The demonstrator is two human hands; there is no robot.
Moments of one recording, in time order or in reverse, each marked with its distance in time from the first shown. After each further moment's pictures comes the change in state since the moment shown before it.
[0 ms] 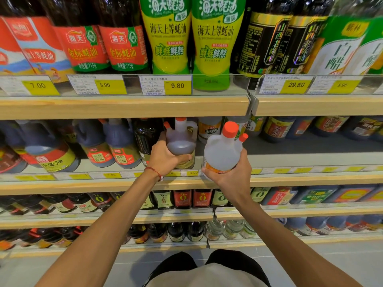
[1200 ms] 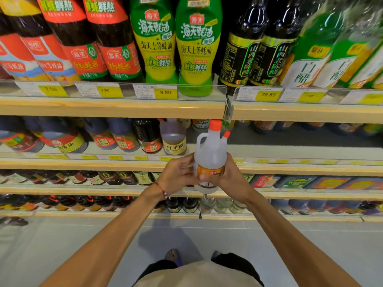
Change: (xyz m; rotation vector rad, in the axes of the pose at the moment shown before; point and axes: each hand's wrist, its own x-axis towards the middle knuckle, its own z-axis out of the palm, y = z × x) left_hand -0.098 0.074 0.023 -0.436 -0.460 -0.251; right_hand -0.007 -0.047 -0.074 0.170 -0.642 0.351
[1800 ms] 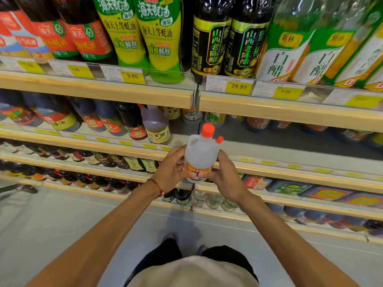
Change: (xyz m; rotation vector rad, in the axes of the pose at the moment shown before) left_hand 0.018 -0.011 0.083 0.163 0.189 0.085; right_hand -0.009 0.037 -0.082 -0.221 -0.095 -0.180
